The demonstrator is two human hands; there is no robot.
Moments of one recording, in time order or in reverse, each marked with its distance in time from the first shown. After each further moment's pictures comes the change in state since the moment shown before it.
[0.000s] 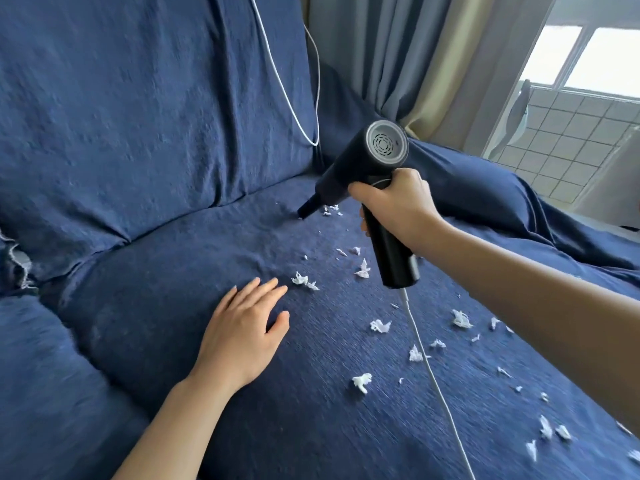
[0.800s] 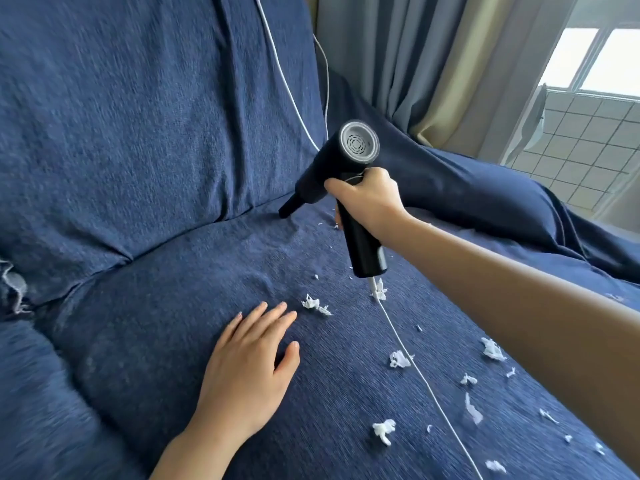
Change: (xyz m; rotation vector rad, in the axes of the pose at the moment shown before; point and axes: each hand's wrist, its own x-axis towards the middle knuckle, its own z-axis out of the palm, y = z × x) left_hand -0.005 0.002 -0.002 0.010 0.015 -0.017; right_hand 0.054 -0.005 0.054 0.058 -0.074 0.005
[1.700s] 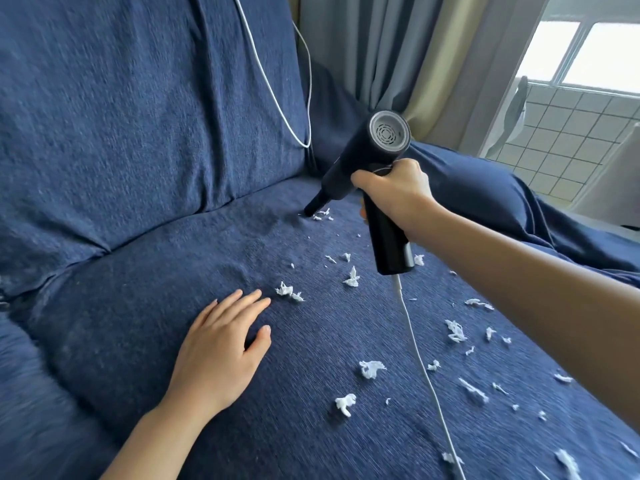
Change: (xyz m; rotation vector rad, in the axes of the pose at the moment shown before) left_hand 0.003 0.000 0.000 -0.004 -0.006 0.002; right_hand -0.016 0.016 -0.065 -0.017 0.092 0.101
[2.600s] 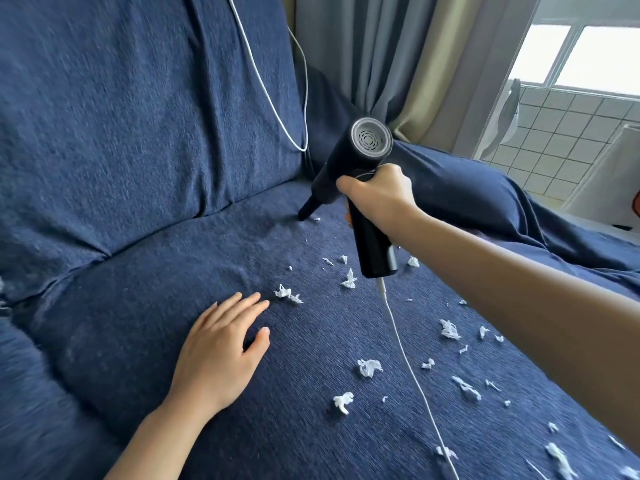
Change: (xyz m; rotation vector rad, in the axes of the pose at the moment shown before) left_hand 0.000 0.000 -0.001 -0.012 0.011 0.002; right_hand -0.006 -0.009 0.011 0.018 -0.007 0.006
